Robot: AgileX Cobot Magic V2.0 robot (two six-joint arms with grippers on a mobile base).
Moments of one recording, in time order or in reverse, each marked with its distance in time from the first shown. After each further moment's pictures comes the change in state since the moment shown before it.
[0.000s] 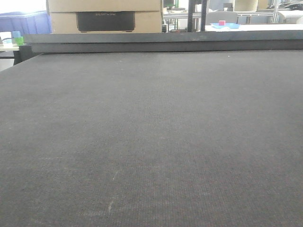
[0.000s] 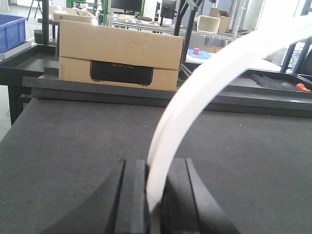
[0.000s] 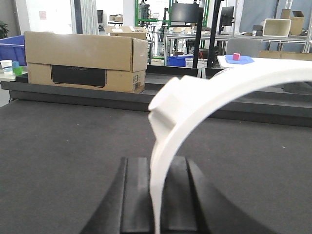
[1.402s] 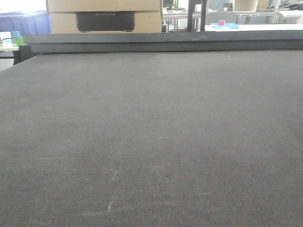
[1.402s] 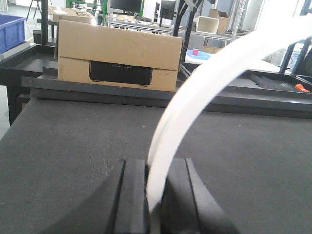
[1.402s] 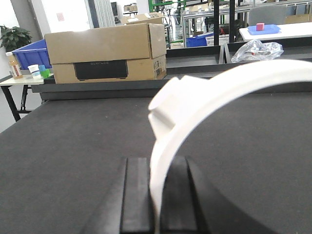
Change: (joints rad) left arm 0.000 0.000 0.000 -0.002 0.000 0.000; right arm 0.000 0.000 0.000 0.172 0.045 0.000
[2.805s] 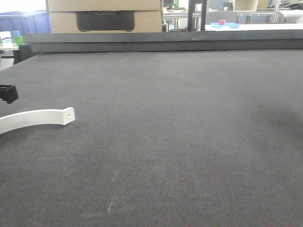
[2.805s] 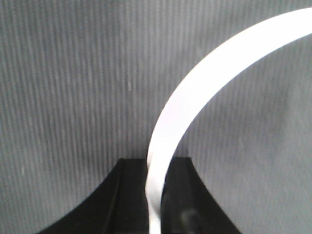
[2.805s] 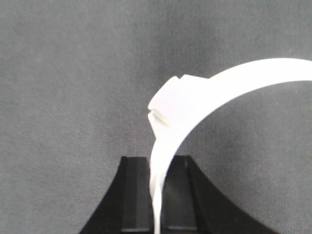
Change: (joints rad) left arm 0.047 1.224 -0.341 0.032 0.601 0.002; right arm 0.000 0.842 -0.360 0.059 0.520 0.090
